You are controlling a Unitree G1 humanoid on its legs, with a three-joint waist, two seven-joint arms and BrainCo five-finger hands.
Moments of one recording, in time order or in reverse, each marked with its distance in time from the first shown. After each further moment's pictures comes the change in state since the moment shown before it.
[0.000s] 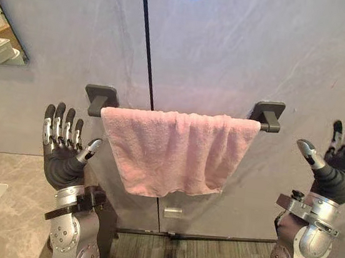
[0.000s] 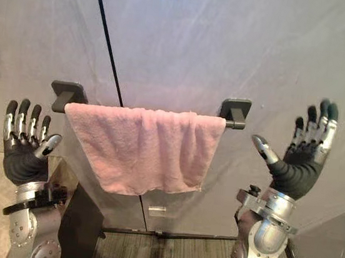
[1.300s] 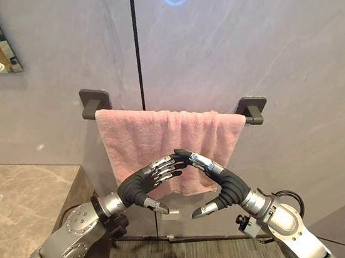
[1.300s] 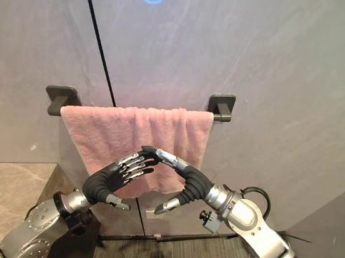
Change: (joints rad) left arm -0.158 0.657 -0.469 0.191 -0.253 0.110 -0.469; right arm -0.228 -0.802 0.644 0.242 0.240 0.032 0.458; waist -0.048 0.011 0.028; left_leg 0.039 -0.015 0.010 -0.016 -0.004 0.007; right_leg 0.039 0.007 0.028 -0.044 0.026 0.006
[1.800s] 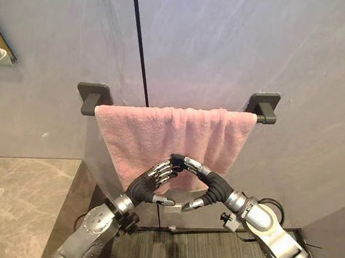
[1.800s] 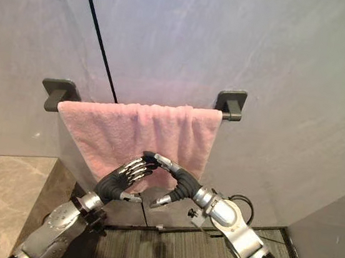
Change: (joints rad) left arm -0.043 -0.263 0.026 0.265 0.170 0.029 0.083; right arm -0.016 0.264 0.015 0.297 -0.169 0.007 -0.034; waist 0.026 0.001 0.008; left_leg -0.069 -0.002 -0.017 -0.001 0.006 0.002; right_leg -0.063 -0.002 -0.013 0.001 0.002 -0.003
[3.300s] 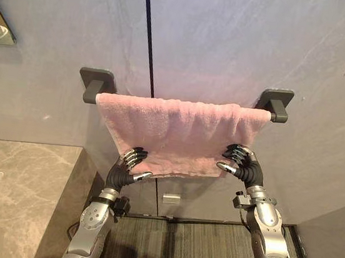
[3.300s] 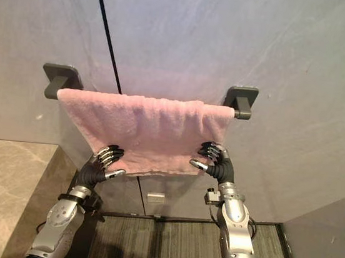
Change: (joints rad) left arm 0.016 -0.239 0.340 0.209 0.236 -0.045 0.177; right arm 0.097 0.407 -0.562 0.164 -0.049 0.080 -0.207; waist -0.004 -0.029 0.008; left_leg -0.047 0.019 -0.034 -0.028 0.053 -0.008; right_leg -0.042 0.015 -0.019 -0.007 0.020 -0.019
